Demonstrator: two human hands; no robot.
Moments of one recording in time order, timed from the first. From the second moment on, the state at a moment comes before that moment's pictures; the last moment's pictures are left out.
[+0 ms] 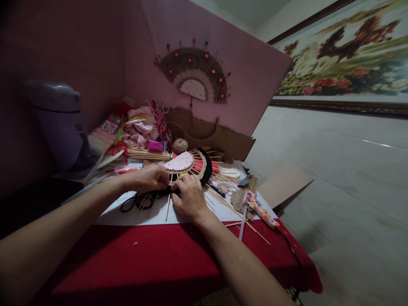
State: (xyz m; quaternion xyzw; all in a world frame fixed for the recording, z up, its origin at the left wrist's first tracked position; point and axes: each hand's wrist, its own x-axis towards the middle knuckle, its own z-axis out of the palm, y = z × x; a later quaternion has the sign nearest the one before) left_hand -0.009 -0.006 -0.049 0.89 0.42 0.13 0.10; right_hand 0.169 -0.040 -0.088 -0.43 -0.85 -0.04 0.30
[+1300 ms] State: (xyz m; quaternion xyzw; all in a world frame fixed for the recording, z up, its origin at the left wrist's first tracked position) left_hand 0.008 -0.020 -0.054 0.91 0.39 0.10 -0.05; right_hand 0.165 -0.037 -0.092 -0.44 -0.84 0.00 0.31
